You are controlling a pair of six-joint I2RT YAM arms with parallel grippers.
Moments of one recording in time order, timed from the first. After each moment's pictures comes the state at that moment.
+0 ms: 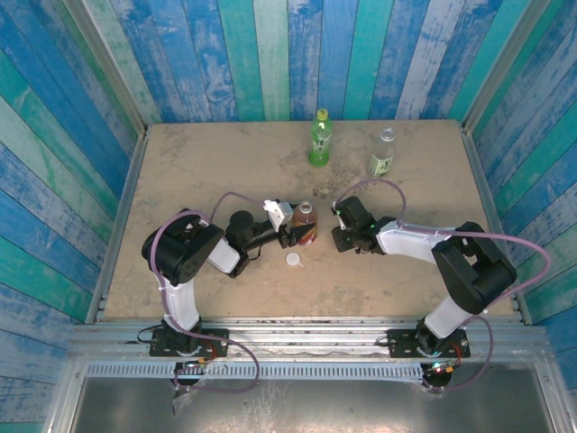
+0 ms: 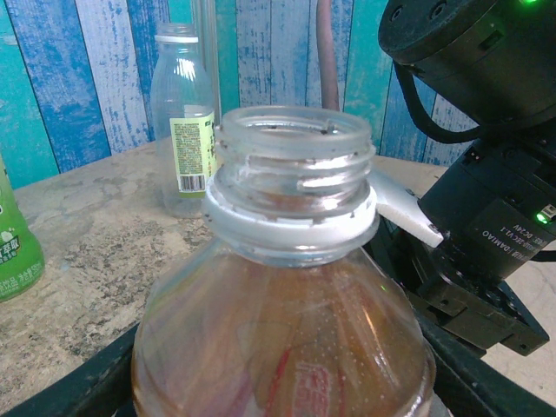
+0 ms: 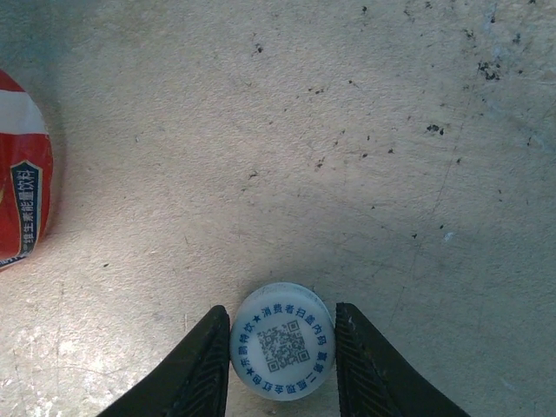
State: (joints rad) left arm -0.57 1.87 0.47 1.40 0.56 0.00; right arm 0.63 1.62 0.77 -0.18 0.13 0.24
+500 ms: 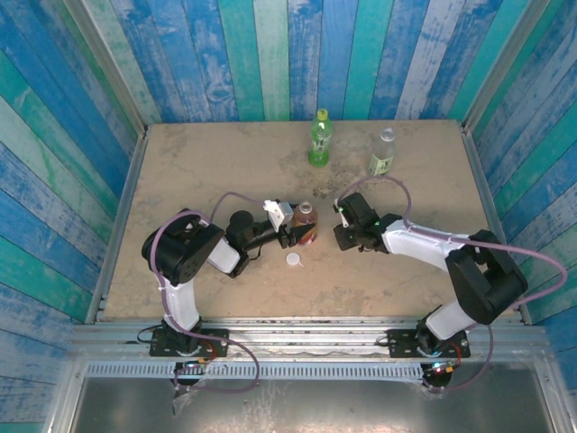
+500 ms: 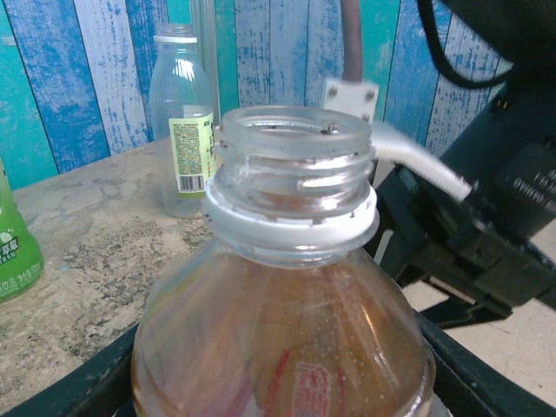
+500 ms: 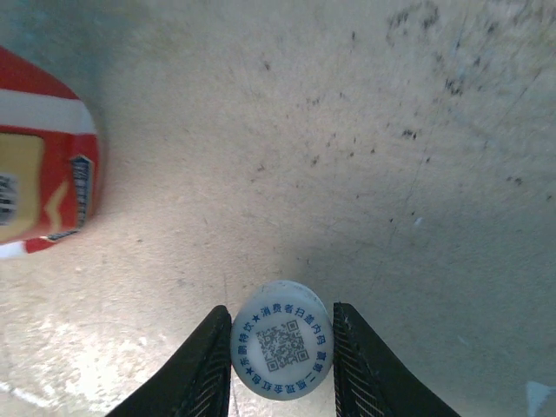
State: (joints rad) left arm -0.57 1.87 0.47 1.40 0.56 0.00; right arm 0.64 1.52 0.81 -0.31 0.12 0.20
